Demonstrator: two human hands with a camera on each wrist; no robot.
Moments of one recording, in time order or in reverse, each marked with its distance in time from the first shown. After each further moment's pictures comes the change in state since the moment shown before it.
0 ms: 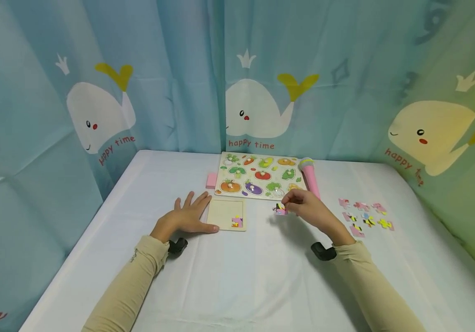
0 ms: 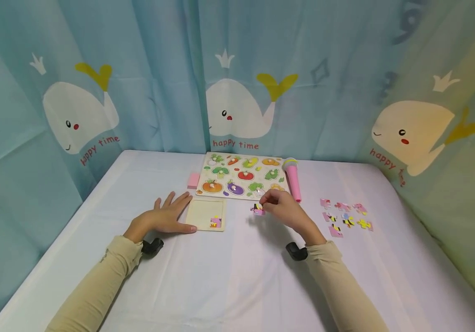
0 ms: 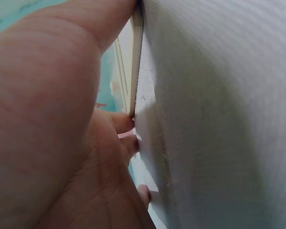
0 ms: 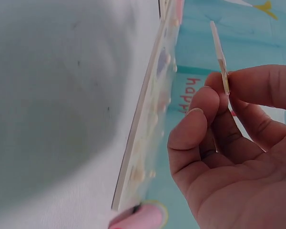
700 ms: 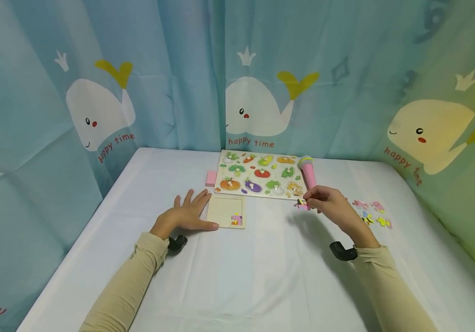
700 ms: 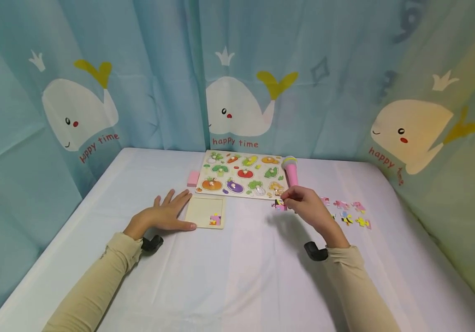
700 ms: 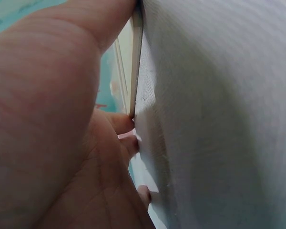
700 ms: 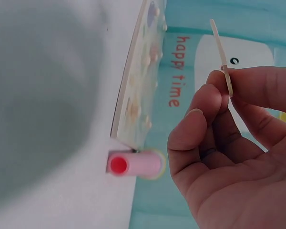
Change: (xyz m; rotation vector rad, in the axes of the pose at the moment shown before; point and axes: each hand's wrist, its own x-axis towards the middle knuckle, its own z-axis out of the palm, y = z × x) left_hand 0.004 -0.005 0.003 -0.020 -0.004 -0.007; right_hand -0.027 0.014 -0.042 -0.001 0.101 0.022
